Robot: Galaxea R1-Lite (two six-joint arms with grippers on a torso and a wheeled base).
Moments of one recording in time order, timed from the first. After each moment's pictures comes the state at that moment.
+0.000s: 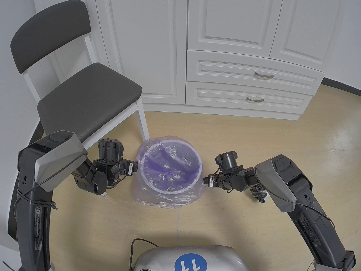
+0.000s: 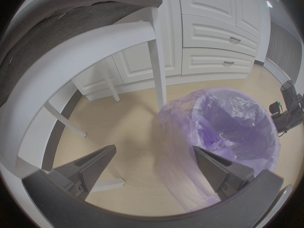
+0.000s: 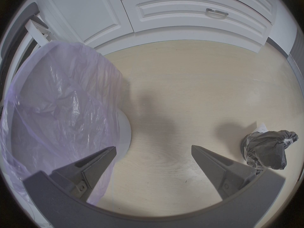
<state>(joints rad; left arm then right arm) -0.23 2.47 -1.18 -0.80 0.20 0.10 0.39 2.92 -2.00 -0.16 -0.09 0.33</state>
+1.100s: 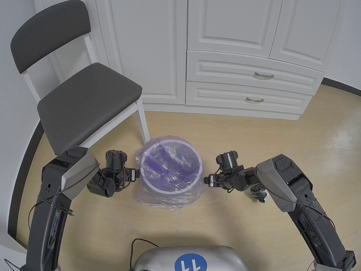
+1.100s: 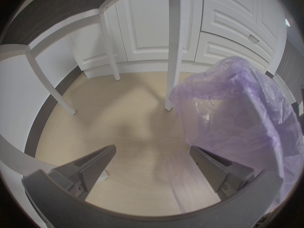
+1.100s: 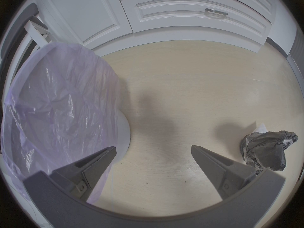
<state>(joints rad) -0.19 2.74 -1.47 -0.72 0.16 -0.04 0.38 2.92 -2.00 -0.16 -0.09 0.33</state>
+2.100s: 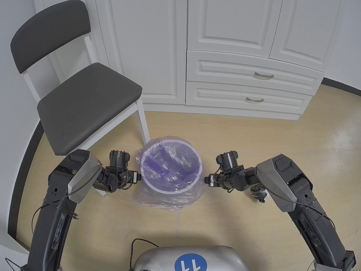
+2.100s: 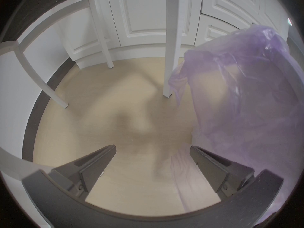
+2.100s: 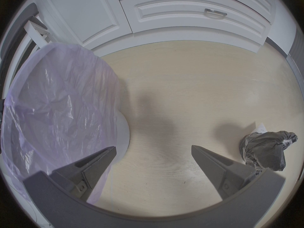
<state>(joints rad) -0.18 2.84 -1.71 -0.47 0.13 -0.03 0.38 2.92 -2.00 -0.17 -0.09 0.33</state>
